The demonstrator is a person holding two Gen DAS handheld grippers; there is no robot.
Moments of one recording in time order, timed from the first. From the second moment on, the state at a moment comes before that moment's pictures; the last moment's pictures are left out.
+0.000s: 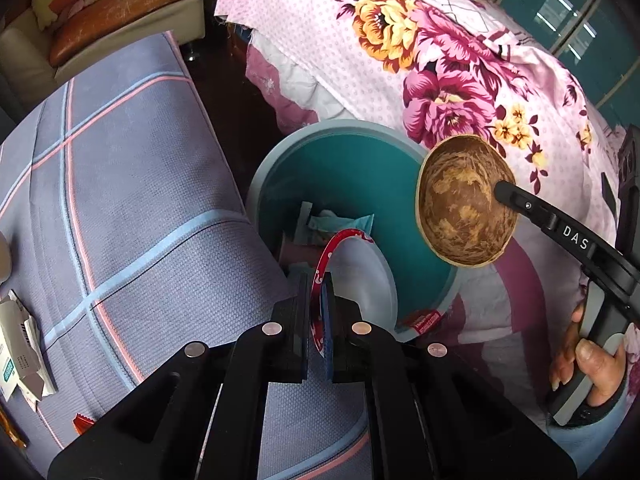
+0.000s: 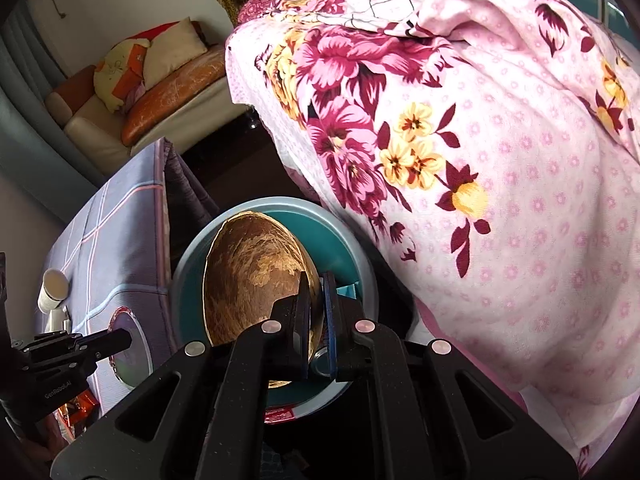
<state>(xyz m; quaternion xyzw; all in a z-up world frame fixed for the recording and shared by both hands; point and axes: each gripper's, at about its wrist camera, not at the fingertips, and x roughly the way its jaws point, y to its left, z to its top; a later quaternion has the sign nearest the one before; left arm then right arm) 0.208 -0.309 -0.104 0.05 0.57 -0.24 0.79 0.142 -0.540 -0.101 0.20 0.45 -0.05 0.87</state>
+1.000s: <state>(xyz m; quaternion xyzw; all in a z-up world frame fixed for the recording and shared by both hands) 0.185 -0.291 -0.078 0.02 0.55 -0.23 0.80 0.141 -0.539 -0.108 0.19 0.47 -0.08 0.86</state>
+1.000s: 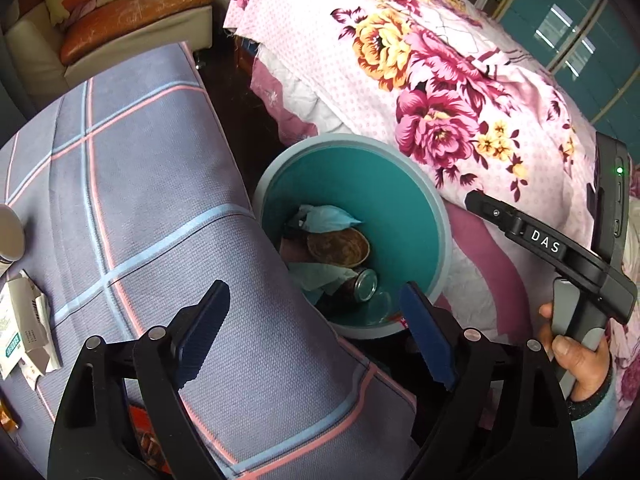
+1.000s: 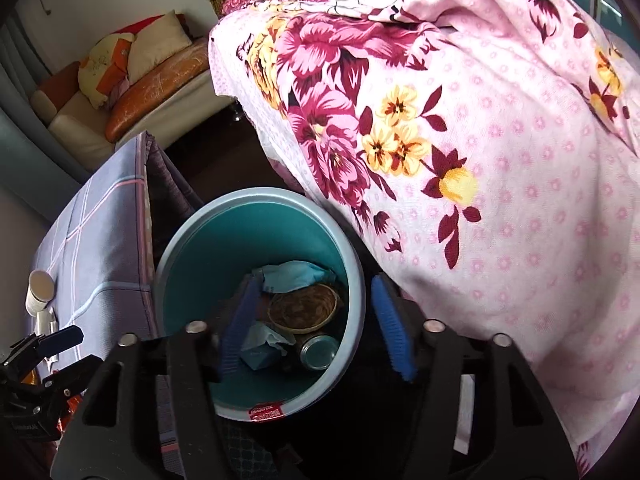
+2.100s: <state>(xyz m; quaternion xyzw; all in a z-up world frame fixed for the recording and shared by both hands) 0.093 -0.061 -0.051 -0.10 0.51 -0.13 0.84 0.095 -0.343 -0.039 0.12 0.50 0.07 0.85</state>
